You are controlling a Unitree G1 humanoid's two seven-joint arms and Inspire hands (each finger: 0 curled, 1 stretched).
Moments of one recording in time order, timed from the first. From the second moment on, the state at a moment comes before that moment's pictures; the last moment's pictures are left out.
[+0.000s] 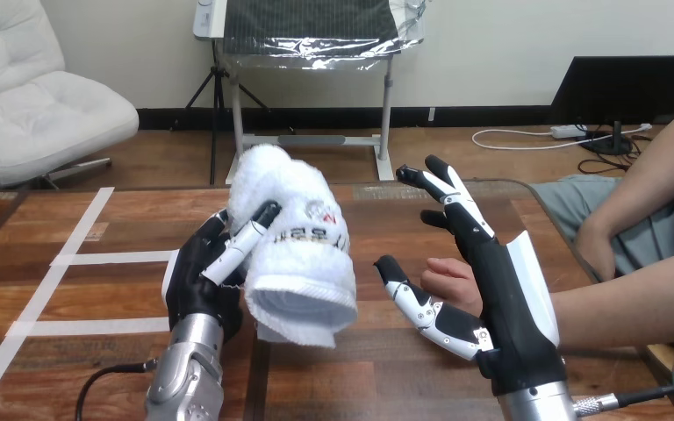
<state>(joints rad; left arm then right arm) -0.39 -0.03 0.23 0.76 -0.41 -0.18 -0.15 0.17 -0.08 0.15 -0.02 -0.35 -0.54 -0.13</state>
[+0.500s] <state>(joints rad) -0.31 -0.08 0.26 0.62 -0.59 -0.04 -0.33 0.17 -0.08 0.14 -0.02 -0.35 -0.54 -0.13</state>
